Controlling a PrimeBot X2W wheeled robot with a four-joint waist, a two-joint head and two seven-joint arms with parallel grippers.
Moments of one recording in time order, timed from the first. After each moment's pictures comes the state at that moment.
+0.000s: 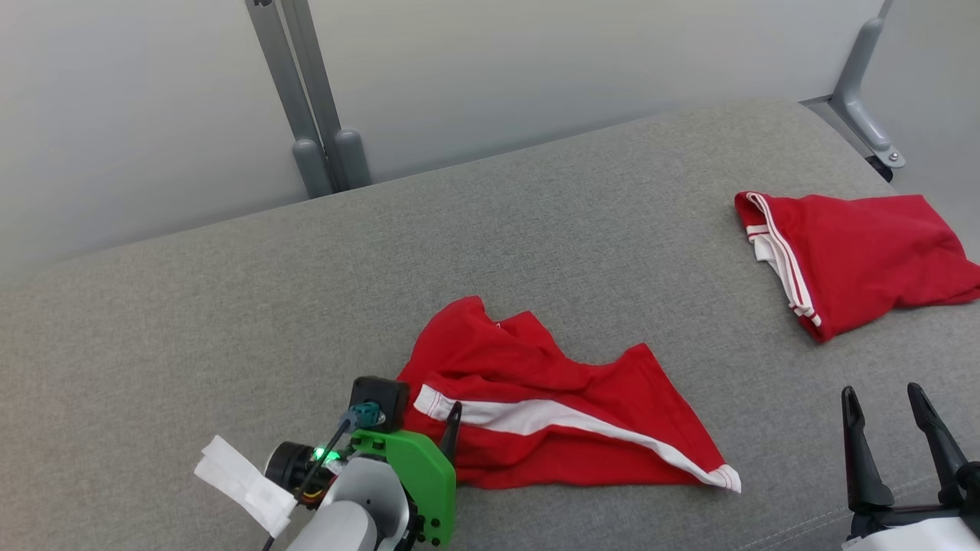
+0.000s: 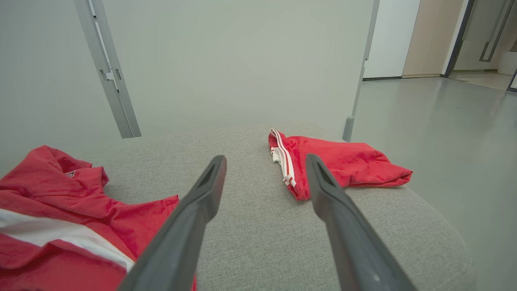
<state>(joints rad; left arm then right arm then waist) -0.28 0.13 -0.62 0.41 -0.46 0.13 0.15 0.22 -0.14 -0.13 -0.05 0.16 0.13 -0.26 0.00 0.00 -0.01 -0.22</state>
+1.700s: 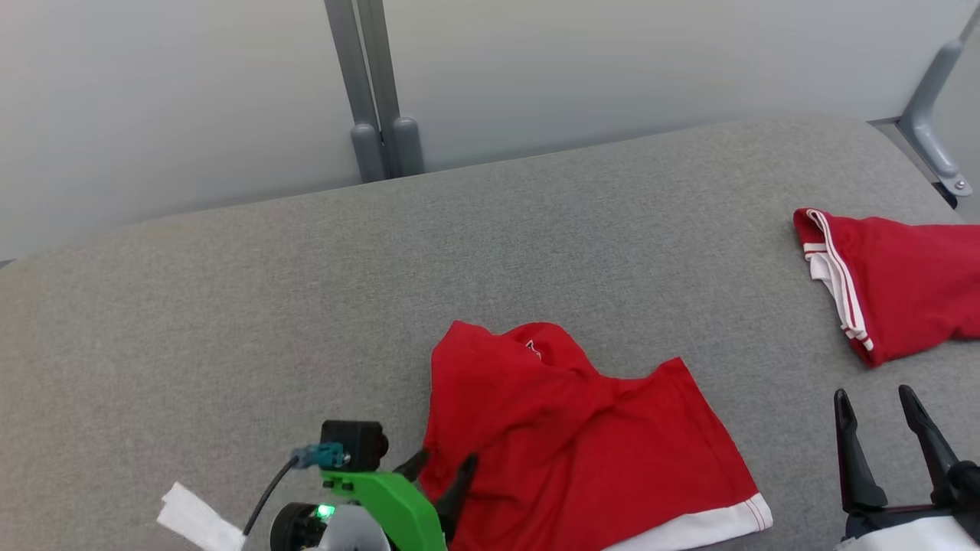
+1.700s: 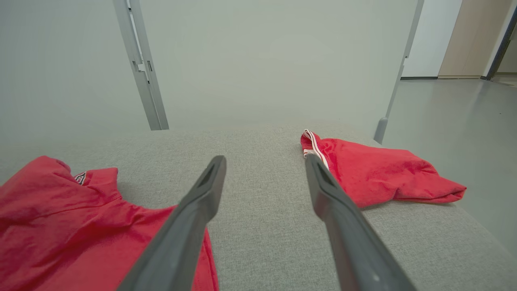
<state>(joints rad) -0.09 0.21 -0.59 0.17 -0.73 0.05 0.25 0.22 -0.15 -0.12 -0.03 0.16 0.13 -0.26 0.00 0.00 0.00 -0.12</state>
